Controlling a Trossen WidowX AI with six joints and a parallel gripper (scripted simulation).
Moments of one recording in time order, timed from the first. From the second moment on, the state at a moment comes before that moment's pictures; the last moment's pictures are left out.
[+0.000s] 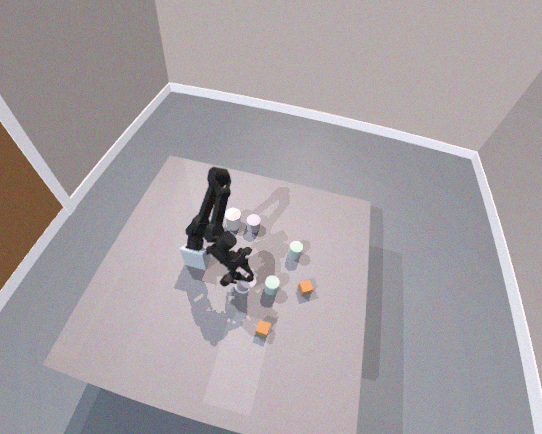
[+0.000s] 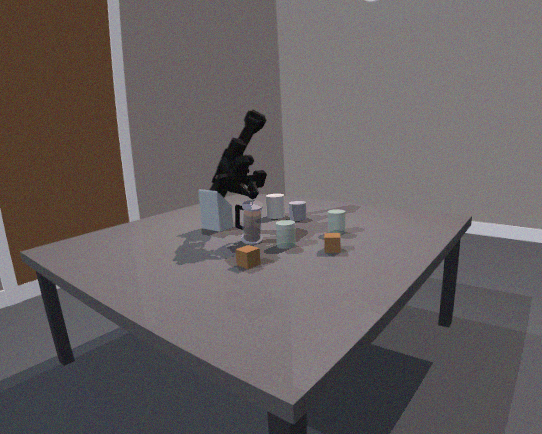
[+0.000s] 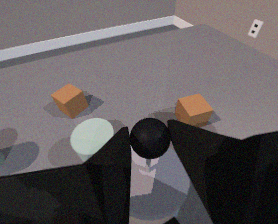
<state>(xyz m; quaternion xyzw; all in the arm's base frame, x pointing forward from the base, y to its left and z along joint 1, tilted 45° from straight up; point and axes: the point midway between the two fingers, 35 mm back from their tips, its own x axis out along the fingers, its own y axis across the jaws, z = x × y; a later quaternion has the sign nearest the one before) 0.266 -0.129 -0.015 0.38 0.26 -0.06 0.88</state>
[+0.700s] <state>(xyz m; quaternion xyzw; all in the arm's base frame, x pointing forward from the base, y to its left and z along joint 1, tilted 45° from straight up) 0.267 -0.127 -0.021 0.39 0.27 -0.06 0.88</state>
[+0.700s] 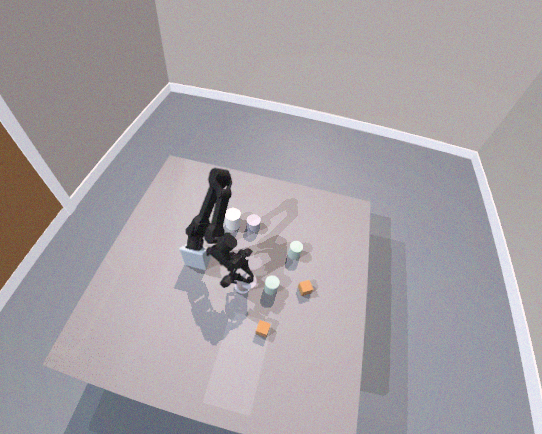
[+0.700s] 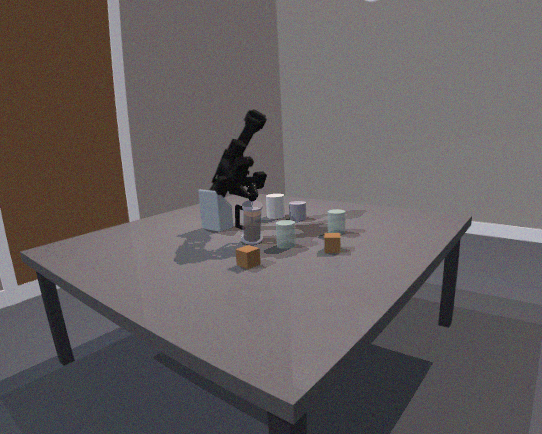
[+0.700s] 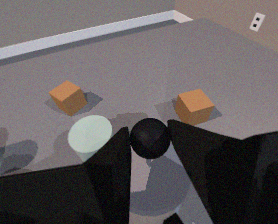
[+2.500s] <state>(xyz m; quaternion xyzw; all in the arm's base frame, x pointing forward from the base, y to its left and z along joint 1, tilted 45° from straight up) 0.260 -0.153 -0.001 0.39 0.26 -0.07 0.88</state>
